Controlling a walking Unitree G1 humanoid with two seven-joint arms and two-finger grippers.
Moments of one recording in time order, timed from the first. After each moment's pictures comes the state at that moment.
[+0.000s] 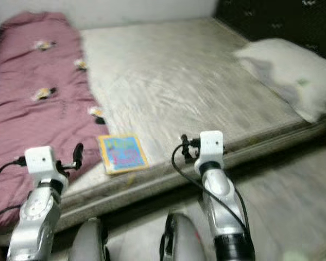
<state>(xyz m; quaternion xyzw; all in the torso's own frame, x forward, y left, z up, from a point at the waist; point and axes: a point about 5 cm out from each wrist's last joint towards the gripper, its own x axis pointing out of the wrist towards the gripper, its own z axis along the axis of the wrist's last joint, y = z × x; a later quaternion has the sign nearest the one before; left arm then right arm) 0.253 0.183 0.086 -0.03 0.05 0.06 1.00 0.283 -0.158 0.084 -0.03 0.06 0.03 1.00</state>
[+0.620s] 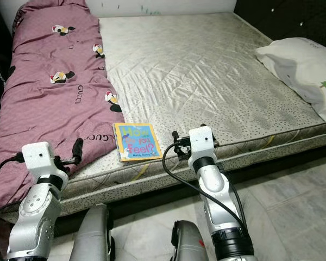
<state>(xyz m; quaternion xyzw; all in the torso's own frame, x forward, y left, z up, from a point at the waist) 0.250 0.186 0.085 -0.06 0.06 0.06 0.99 0.291 -0.140 0.094 -0.08 0.02 0.09 0.99</state>
